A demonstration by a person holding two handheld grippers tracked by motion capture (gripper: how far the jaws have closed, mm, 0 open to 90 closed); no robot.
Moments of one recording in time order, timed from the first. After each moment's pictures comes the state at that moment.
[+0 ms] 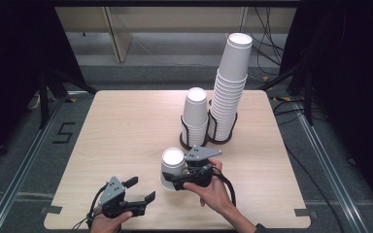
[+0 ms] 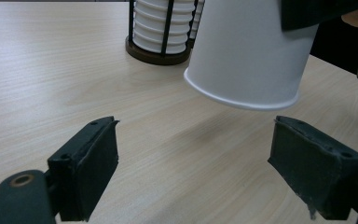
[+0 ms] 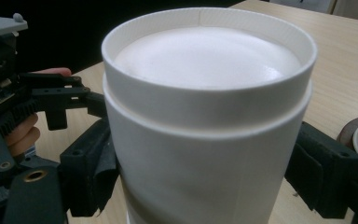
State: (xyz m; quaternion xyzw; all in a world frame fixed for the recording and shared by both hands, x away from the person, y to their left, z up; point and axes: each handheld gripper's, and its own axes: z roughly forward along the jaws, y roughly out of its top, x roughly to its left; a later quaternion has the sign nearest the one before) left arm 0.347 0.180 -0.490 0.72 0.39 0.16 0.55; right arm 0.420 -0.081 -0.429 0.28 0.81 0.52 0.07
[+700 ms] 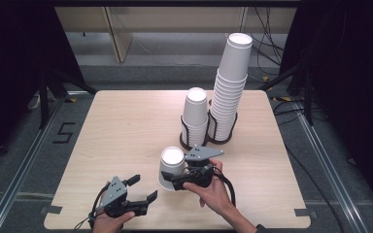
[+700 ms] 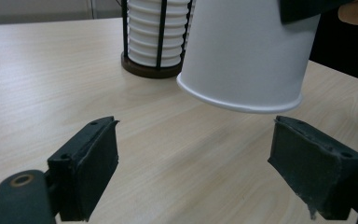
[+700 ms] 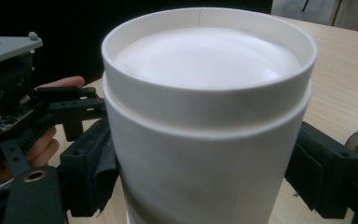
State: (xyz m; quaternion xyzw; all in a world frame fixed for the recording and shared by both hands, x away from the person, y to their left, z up) left arm 0.350 0.172 -0.489 0.72 0.36 0.19 0.57; right arm 0.417 -0.081 -0.421 0.28 0.80 0.53 0.07
